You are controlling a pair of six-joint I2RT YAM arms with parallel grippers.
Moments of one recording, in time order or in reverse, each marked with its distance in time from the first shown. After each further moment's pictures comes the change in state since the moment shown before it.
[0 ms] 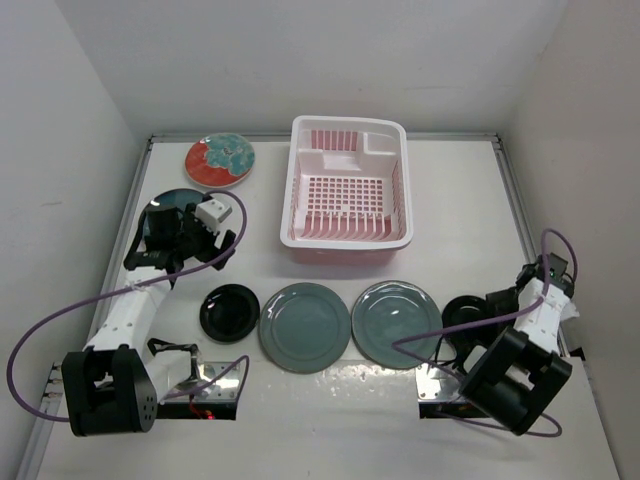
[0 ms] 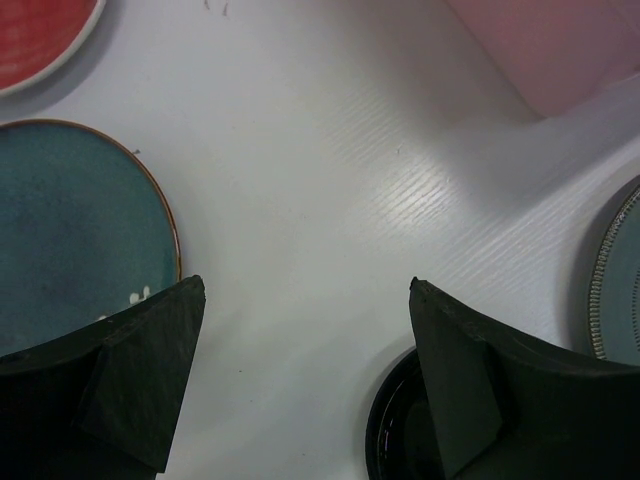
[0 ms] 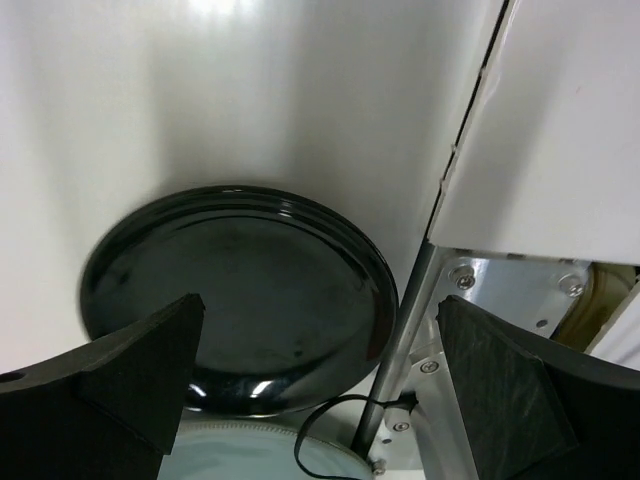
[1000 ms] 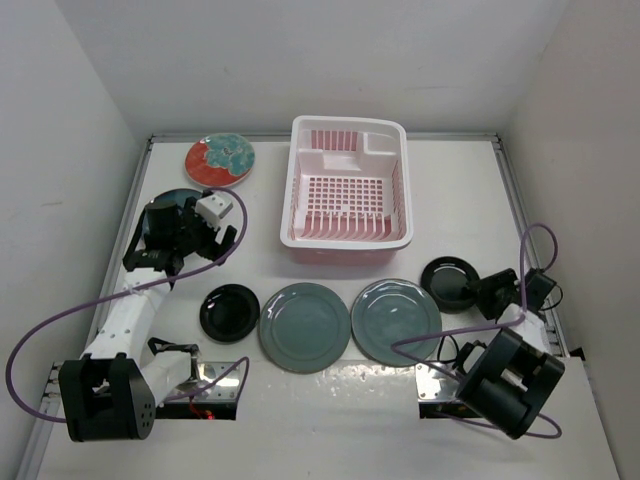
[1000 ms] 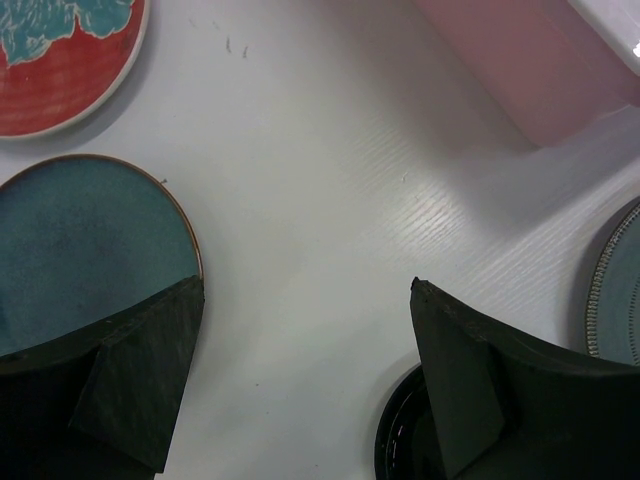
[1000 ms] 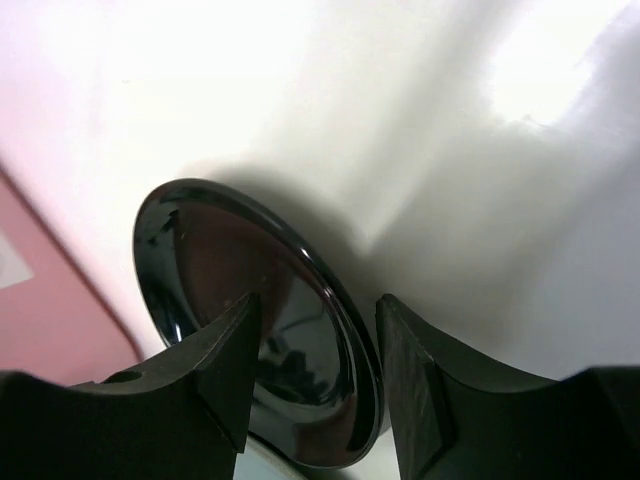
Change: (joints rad) left arm -0.031 -0.036 0.029 0.006 -0.022 -0.011; right arm -0.010 0.006 -0.349 0.798 -0.563 -0.108
